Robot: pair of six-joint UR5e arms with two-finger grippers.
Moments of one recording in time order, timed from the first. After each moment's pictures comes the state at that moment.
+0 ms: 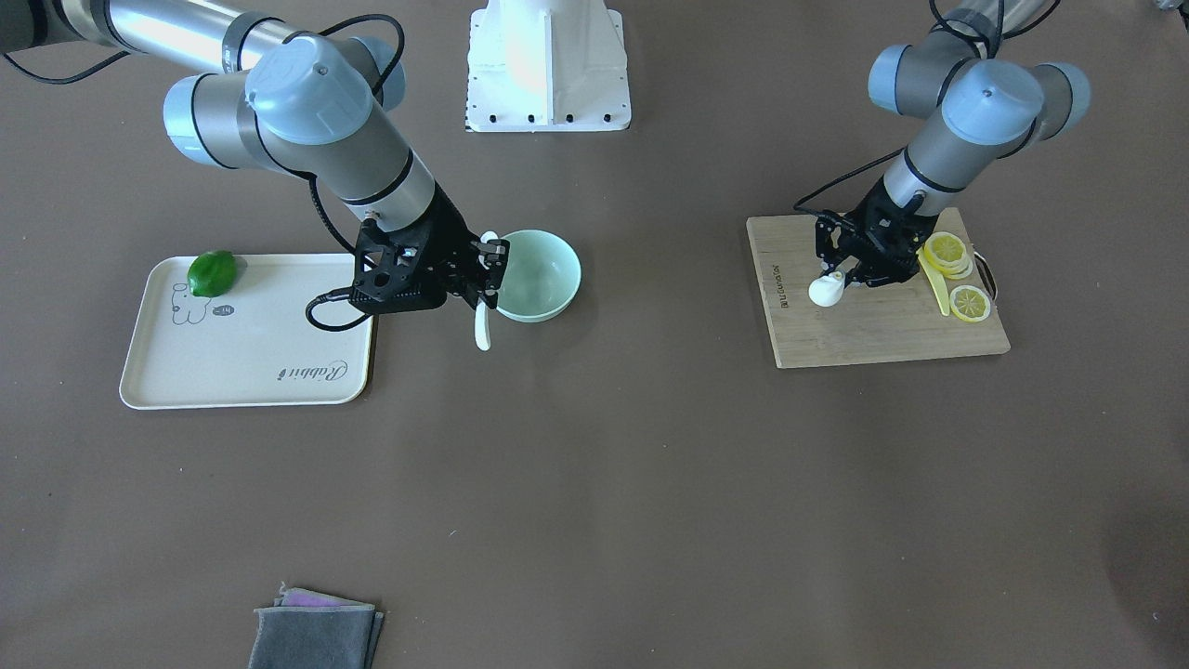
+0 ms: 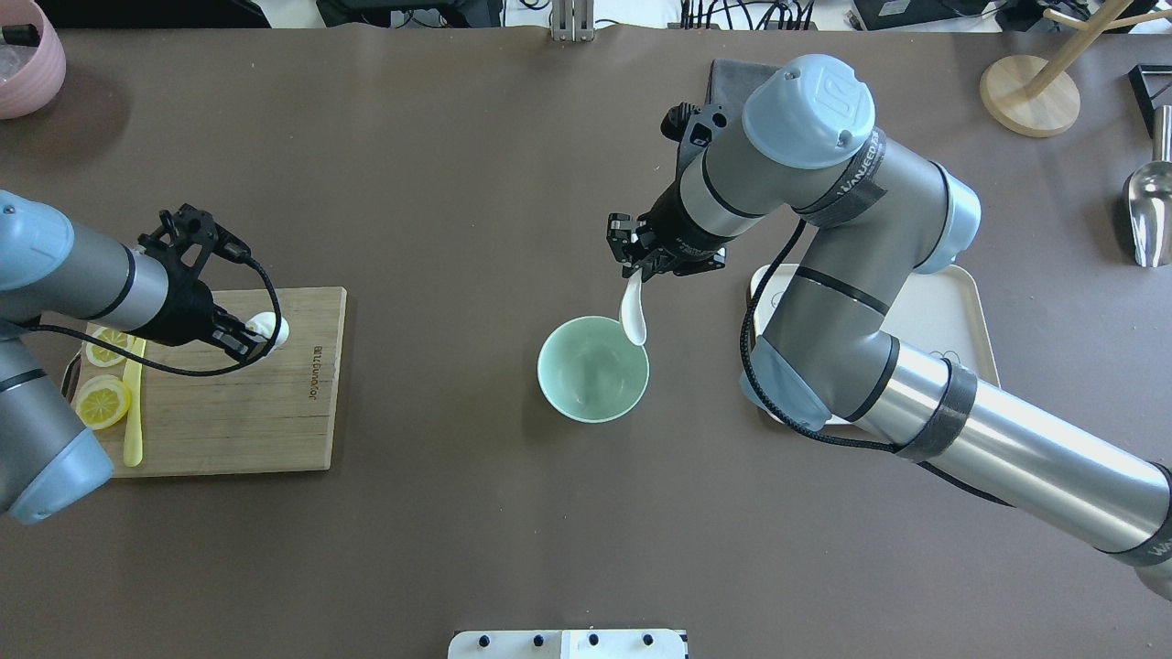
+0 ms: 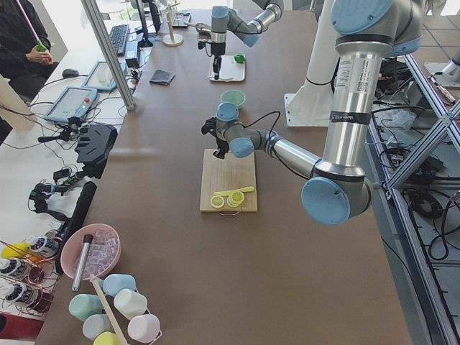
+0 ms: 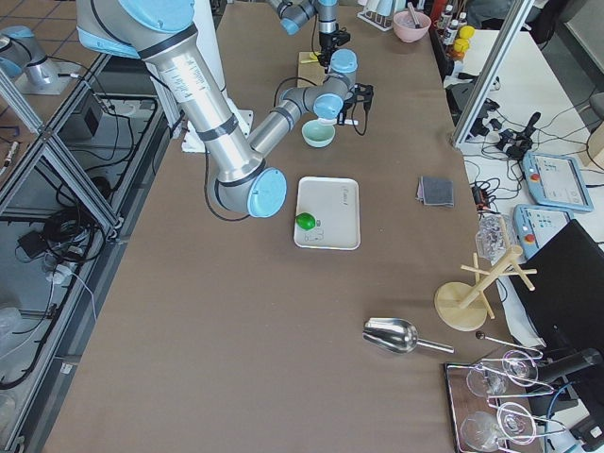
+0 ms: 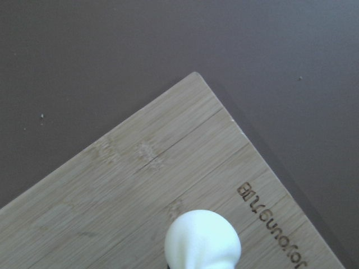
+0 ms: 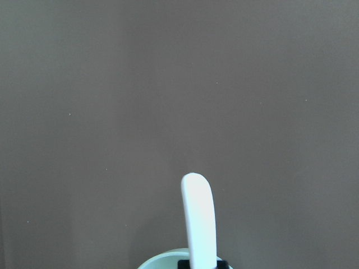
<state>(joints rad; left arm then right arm) -0.78 -1.70 -1.81 -2.09 -2.11 -0.50 0.68 -0.92 1.64 -1.27 2.07 1.32</state>
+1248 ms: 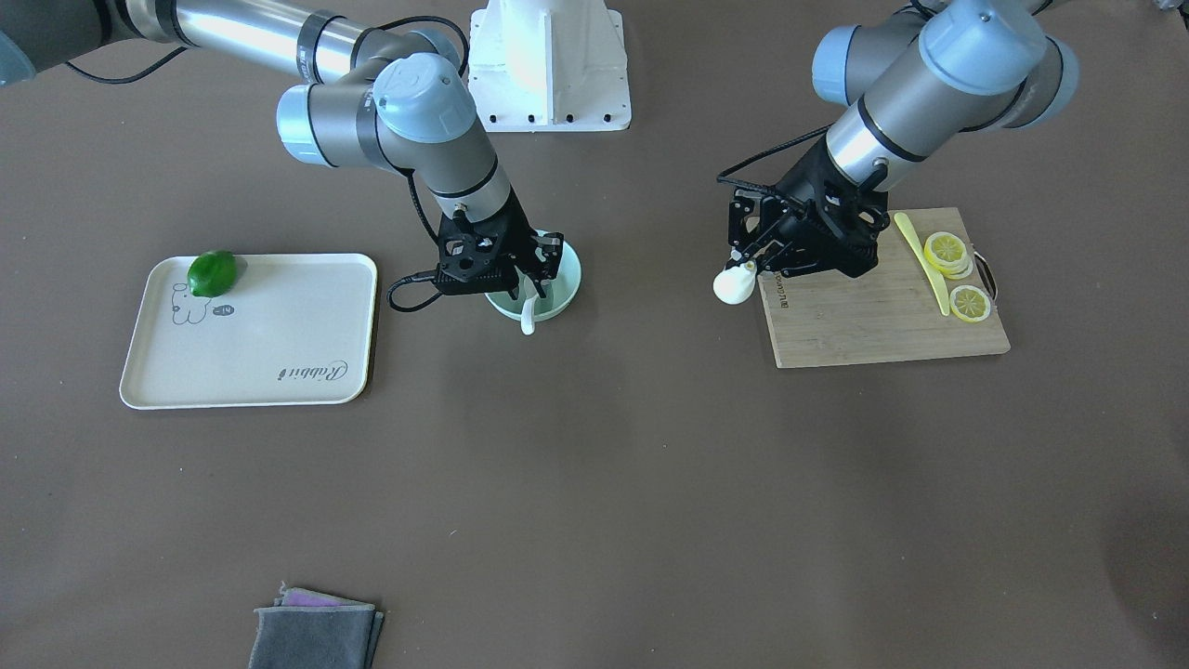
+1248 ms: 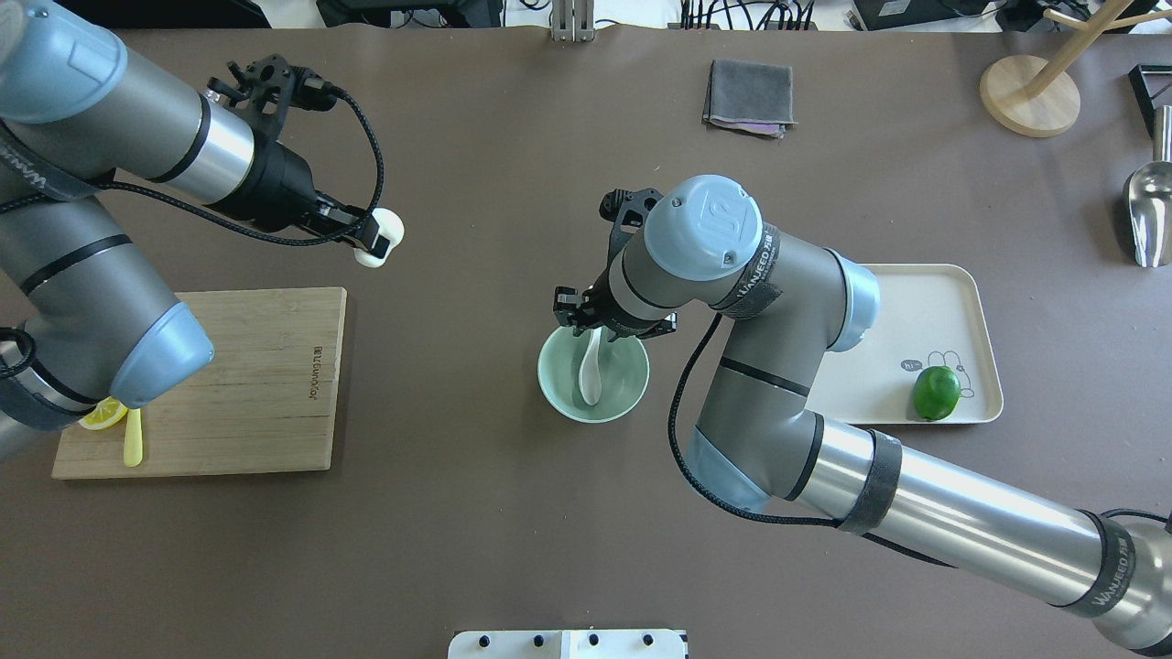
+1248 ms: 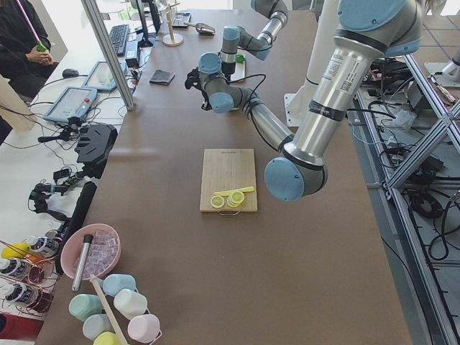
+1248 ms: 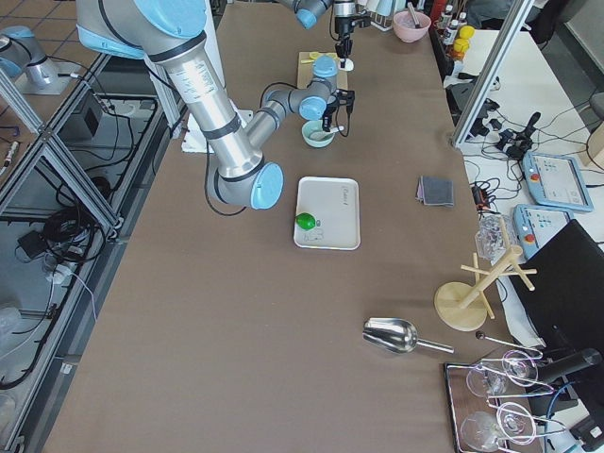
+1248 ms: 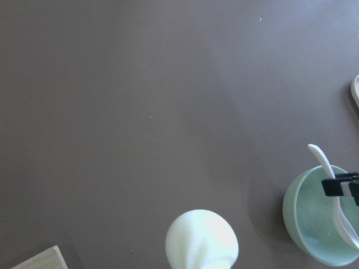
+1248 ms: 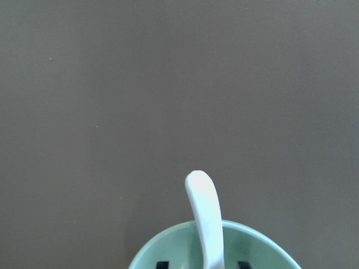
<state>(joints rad) -0.84 -2.03 -1.81 -1.97 -2.24 -0.81 0.54 -0.89 1.60 -1.29 1.93 1.37</state>
